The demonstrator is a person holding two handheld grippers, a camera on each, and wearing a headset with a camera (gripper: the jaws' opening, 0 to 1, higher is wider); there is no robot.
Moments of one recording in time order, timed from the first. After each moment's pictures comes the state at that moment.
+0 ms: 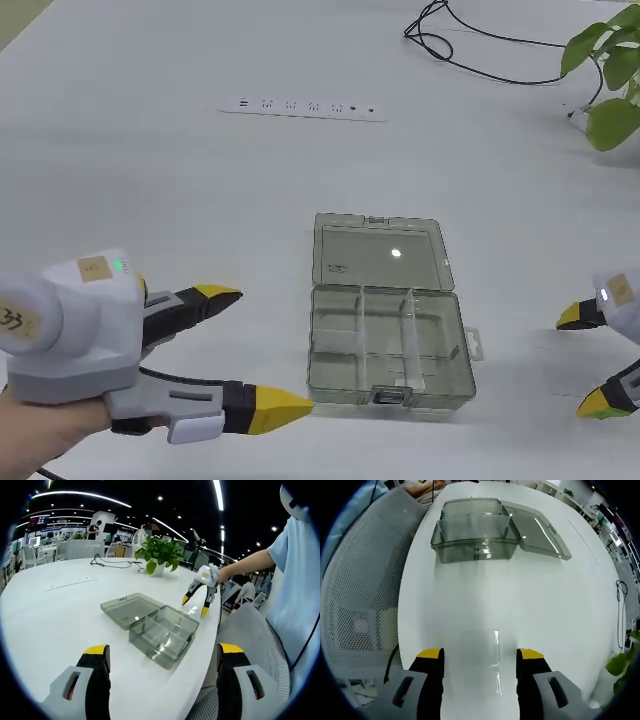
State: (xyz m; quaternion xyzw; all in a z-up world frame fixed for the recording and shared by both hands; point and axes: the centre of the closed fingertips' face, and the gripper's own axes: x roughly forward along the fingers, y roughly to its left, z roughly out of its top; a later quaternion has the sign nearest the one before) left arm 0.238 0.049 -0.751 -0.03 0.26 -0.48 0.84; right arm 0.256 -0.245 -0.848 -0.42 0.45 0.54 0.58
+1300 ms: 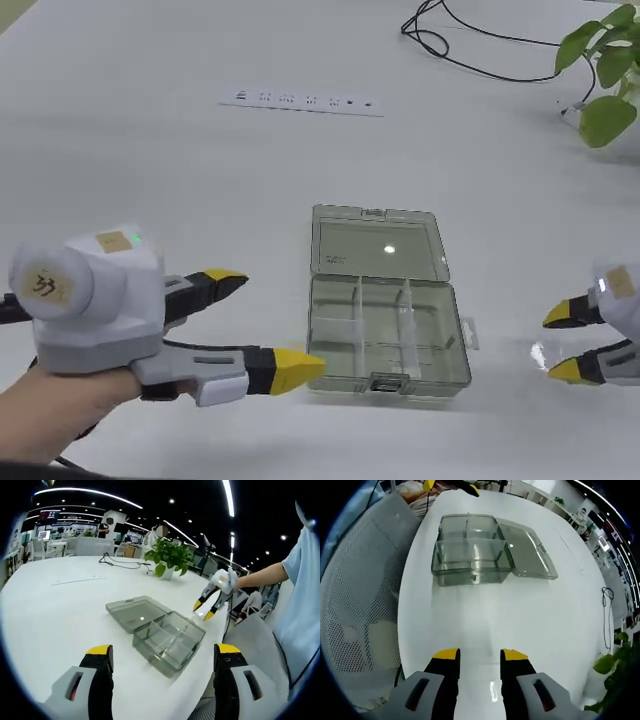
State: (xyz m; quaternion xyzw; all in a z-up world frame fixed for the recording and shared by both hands) left arm 0.254 0.037 -0.747 -0.06 0.27 -0.44 0.86; right arm 0.262 -0.213 -0.812 -0.42 0.38 0.50 0.66
